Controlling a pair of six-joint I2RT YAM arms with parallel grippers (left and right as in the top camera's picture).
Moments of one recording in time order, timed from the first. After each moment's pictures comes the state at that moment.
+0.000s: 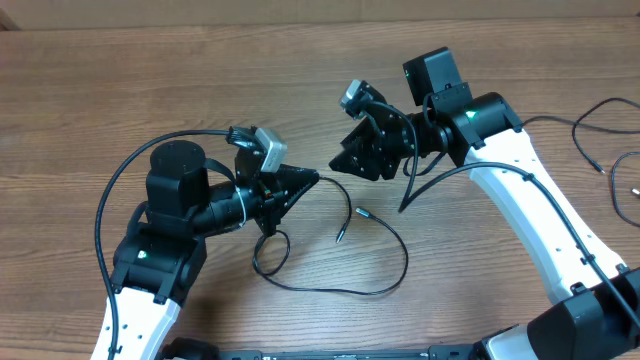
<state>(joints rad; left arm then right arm) -0.26 0.99 0.90 -0.34 0.83 -0.11 0.38 1.64 1.51 -0.93 -0.74 -0.40</state>
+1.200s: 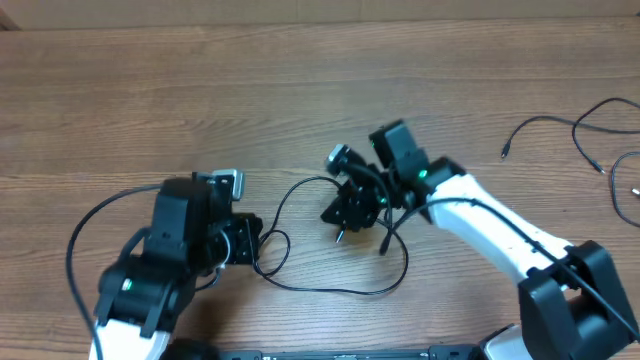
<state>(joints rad) -0.27 0.86 0.91 -0.94 0.28 -0.37 0.53 1.65 1.00 -0.43 -0.60 -0.29</state>
